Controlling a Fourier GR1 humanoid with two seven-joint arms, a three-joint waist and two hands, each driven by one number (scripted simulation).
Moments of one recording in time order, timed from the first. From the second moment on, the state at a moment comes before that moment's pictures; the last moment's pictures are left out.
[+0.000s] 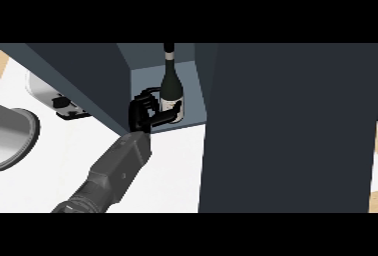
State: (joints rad) left arm -0.87 0.00 -0.19 -0.14 0.77 0.36 -0.78; right arm -0.62 -0.14 -0.02 -2.37 -0.27 -0.02 0.89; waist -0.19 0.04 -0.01
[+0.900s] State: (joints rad) left arm -1.02 0.00 -0.24 -0.16 0.84 0.49 -0.69; right arm -0.60 -0.15 -0.07 -2.37 -0.31 0.00 0.87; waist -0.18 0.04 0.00
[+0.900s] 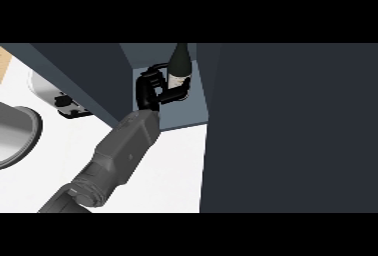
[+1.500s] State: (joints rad) left arm -1.12 0.01 -0.22 -0.10 0.87 0.51 -0.62; right arm -0.56 -0.16 -0.09 -2.37 -0.31 0.01 0.85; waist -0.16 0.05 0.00
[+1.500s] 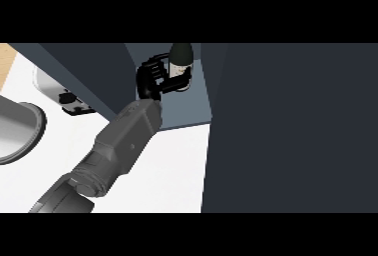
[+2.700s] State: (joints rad) left arm -1.13 0.09 -0.39 -0.02 0.67 0.76 -0.57; right arm -0.56 -0.16 -0.09 -2.36 -0.32 0.04 0.83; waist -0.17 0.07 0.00
